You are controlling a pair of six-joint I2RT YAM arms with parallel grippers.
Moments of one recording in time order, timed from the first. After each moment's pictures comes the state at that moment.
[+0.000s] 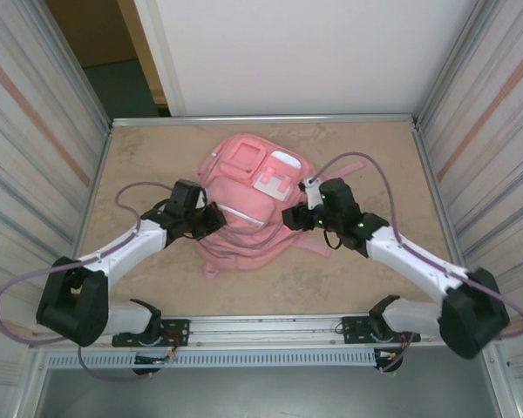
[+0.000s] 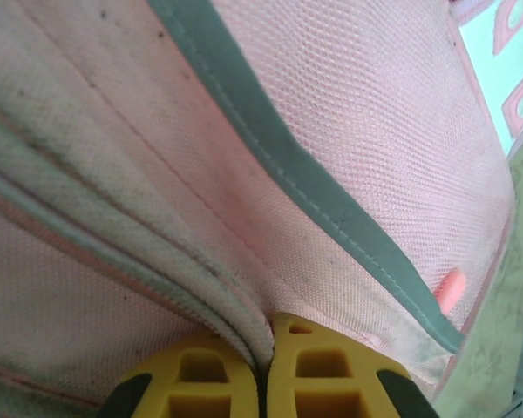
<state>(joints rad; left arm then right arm) -0.46 1.33 0.77 -0.33 0.29 -0.83 0.60 1.12 0.74 -0.18 -0.13 0.25</state>
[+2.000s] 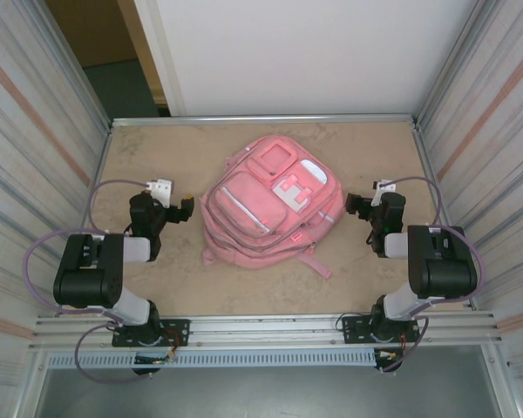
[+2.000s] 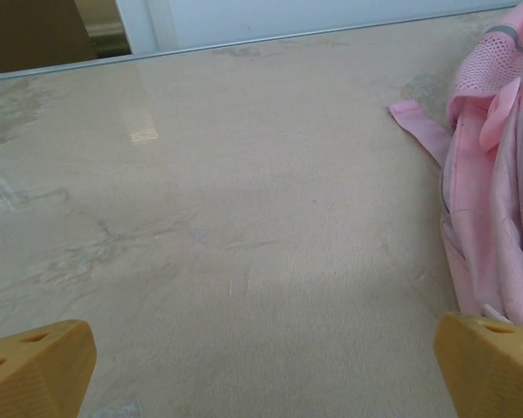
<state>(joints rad) -0.01 1.52 0.39 0.75 0.14 0.12 -0.04 1.55 0.39 0.71 -0.01 0.11</state>
